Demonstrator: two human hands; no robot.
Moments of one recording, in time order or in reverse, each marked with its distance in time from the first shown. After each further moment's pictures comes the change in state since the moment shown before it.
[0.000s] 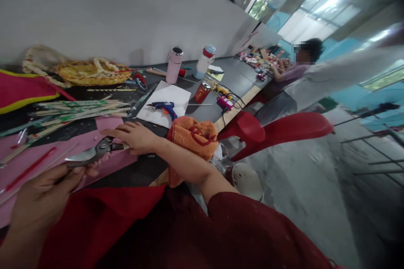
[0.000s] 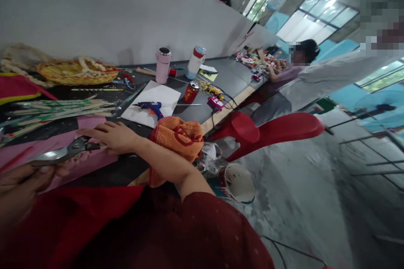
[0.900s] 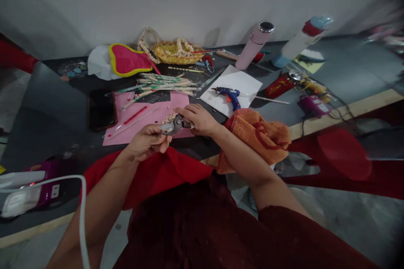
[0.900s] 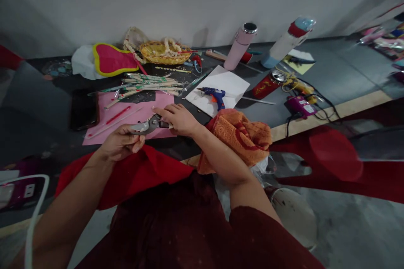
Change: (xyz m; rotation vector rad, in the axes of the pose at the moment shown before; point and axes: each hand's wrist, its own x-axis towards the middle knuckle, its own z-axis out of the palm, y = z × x) left_hand -0.014 0.012 -0.004 -0.831 -0.527 -0.304; right_hand 0.001 0.000 0.025 0.245 0.069 -0.167
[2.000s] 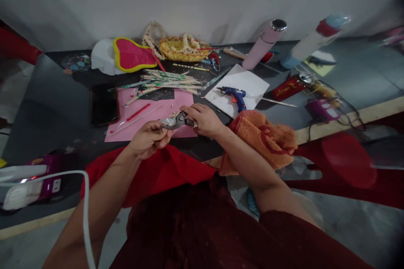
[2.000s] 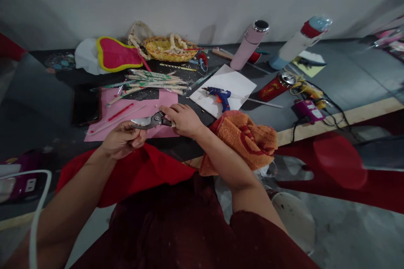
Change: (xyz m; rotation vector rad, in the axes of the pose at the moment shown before) left_hand 0.004 -0.004 -0.002 -0.003 0.076 0.060; right_hand 0.001 -0.006 -0.001 -0.011 -0.005 0.117
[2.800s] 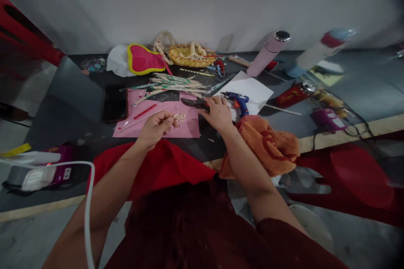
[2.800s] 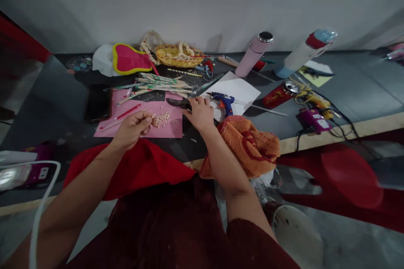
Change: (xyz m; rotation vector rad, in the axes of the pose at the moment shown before) left_hand 0.014 -0.003 0.001 0.350 0.268 0.262; right_hand -0.001 0.026 -0.003 -0.192 0.246 0.464
